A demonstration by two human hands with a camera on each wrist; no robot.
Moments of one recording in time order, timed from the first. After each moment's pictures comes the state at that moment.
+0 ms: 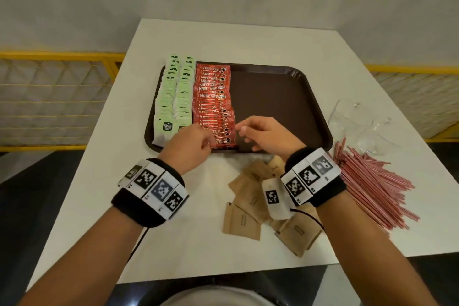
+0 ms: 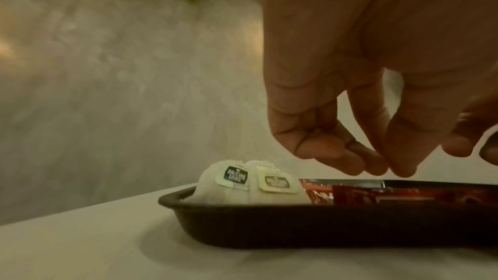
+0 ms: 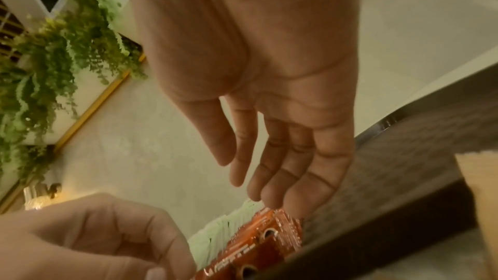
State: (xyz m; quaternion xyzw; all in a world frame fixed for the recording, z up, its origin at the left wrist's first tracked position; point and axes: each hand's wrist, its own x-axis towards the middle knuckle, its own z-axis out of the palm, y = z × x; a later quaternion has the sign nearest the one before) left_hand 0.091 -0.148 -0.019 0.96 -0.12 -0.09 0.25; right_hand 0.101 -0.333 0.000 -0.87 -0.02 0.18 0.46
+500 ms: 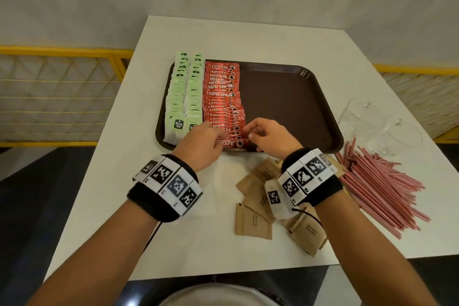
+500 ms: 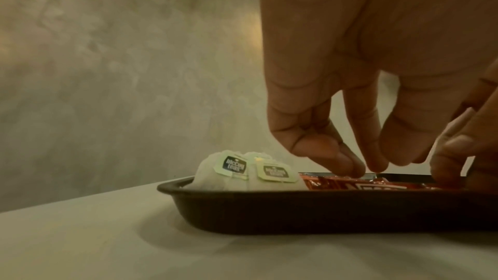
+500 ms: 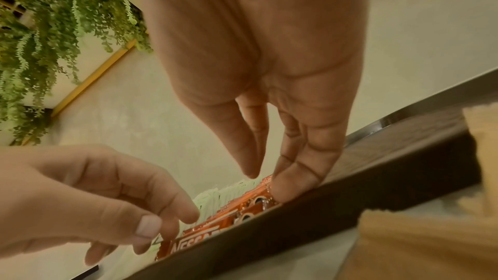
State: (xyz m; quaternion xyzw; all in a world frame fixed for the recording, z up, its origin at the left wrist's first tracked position) left_hand 0.097 -0.144 -0.029 0.96 -0.13 -0.08 0.24; right_hand 0.109 -0.316 -0.021 -0.91 0.01 0.16 0.37
